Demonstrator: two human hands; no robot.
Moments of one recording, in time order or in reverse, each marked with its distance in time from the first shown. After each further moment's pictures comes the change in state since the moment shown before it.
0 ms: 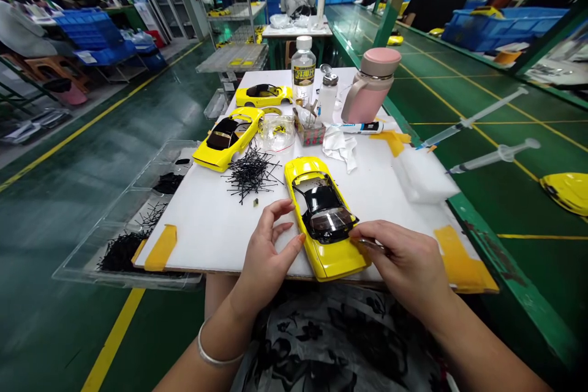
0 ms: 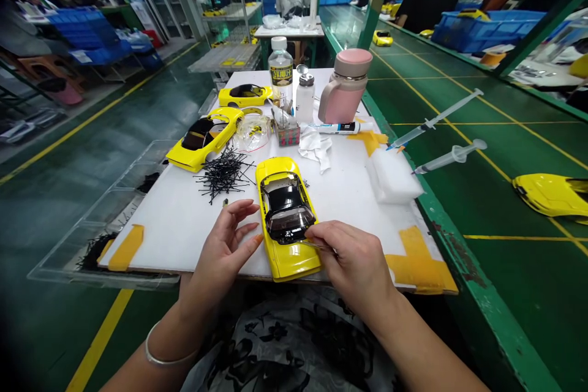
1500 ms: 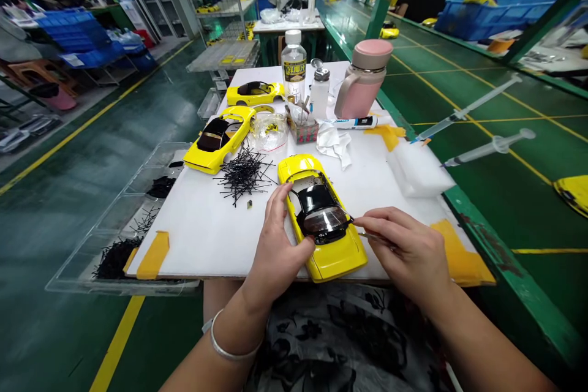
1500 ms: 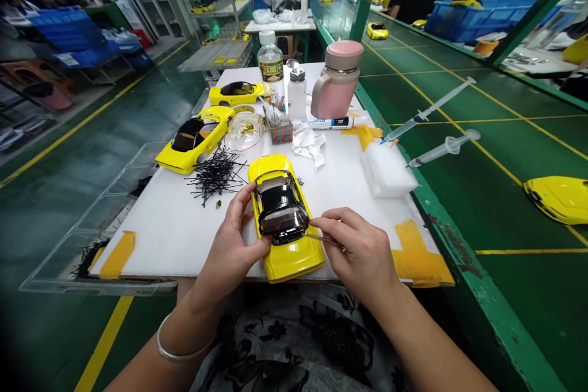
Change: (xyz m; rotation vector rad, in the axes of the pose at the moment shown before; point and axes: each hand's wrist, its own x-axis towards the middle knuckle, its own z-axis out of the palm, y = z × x) left_hand 0.020 0.004 0.019 0.257 -0.025 0.069; right_hand -0.009 0.023 -0.001 -0.126 0.088 -0.054
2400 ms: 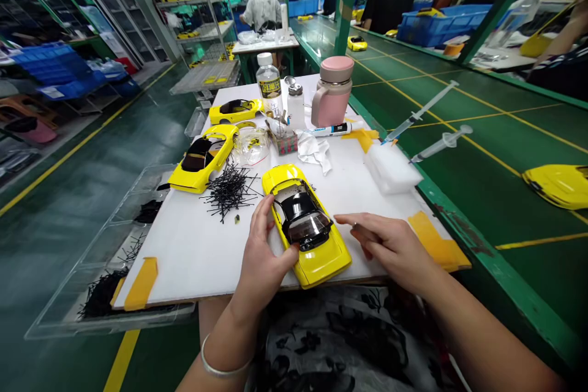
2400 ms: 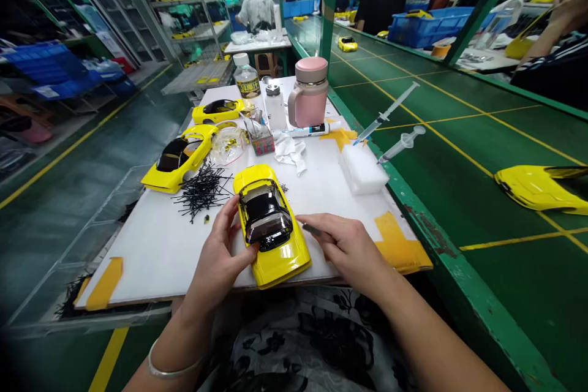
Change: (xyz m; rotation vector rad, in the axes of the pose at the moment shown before) left_hand 0.001 -0.011 -0.004 -0.012 -0.014 -0.018; right_hand -0.006 0.016 -0.010 0.393 -0.305 0.368
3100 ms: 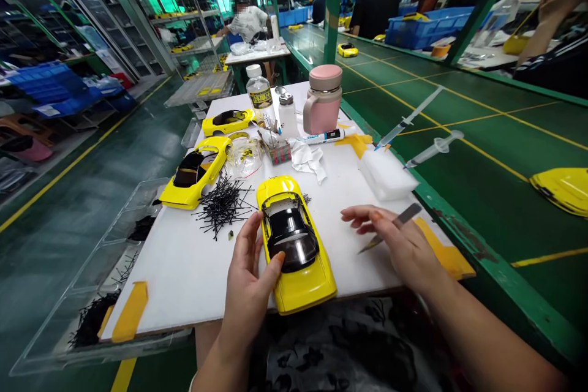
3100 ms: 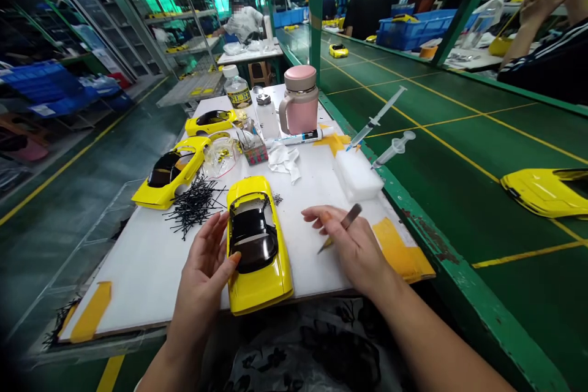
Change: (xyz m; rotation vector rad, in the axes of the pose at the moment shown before) left_hand -0.010 0.003 -0.001 -0.335 0.119 -0.082; right_hand 0.010 -0.001 -0.005 0.220 0.280 0.113
